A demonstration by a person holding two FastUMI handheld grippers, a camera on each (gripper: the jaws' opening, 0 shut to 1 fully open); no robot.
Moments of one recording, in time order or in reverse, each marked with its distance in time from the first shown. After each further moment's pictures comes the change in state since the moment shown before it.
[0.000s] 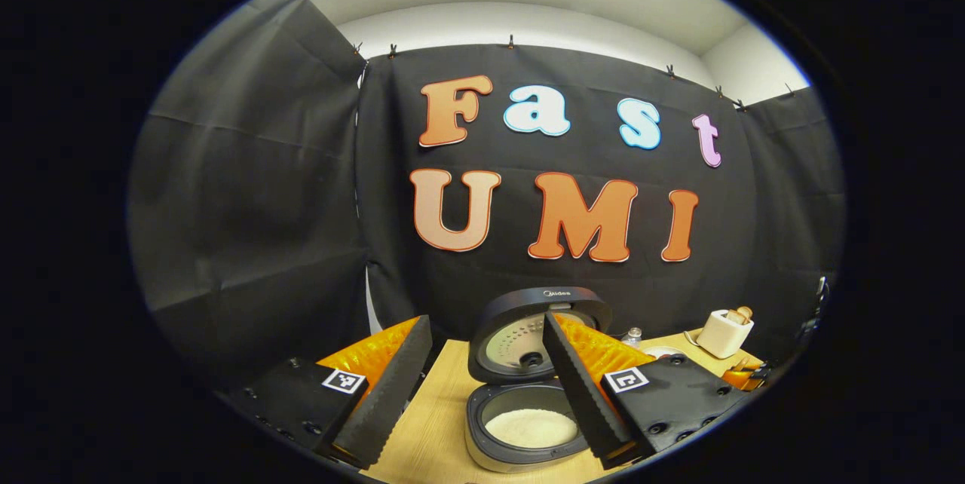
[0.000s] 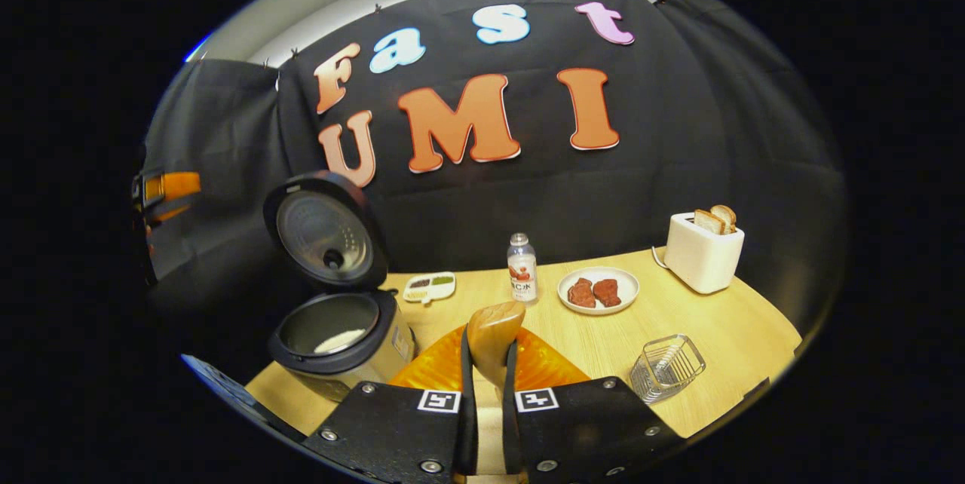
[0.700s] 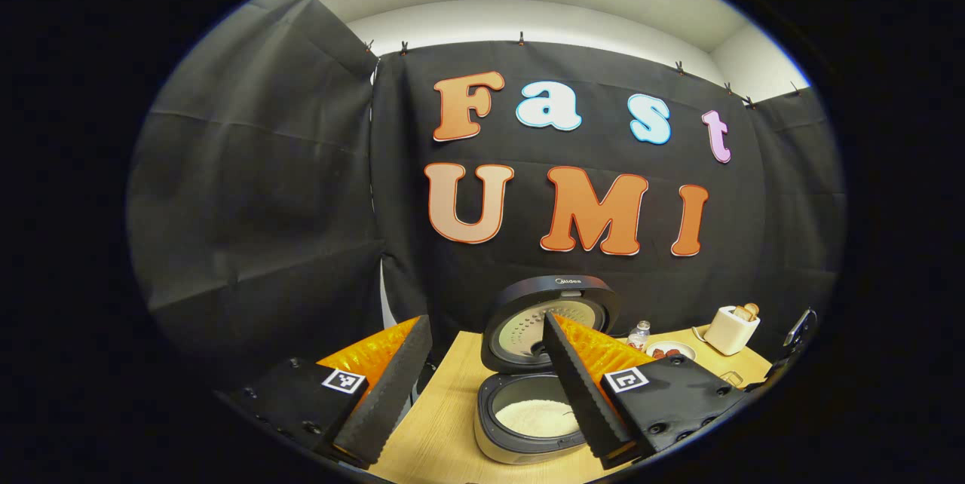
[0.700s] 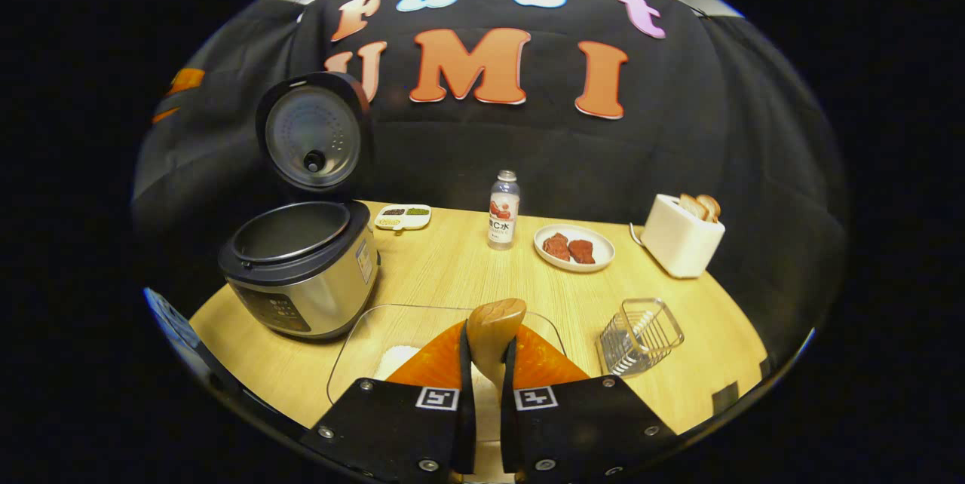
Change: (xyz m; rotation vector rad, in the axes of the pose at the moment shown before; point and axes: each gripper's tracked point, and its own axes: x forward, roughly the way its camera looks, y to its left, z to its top) left arm -0.017 0.004 -0.005 0.004 0.010 0.037; right arm -0.015 -0.018 -0.071 -0.088 0.138 -0.106
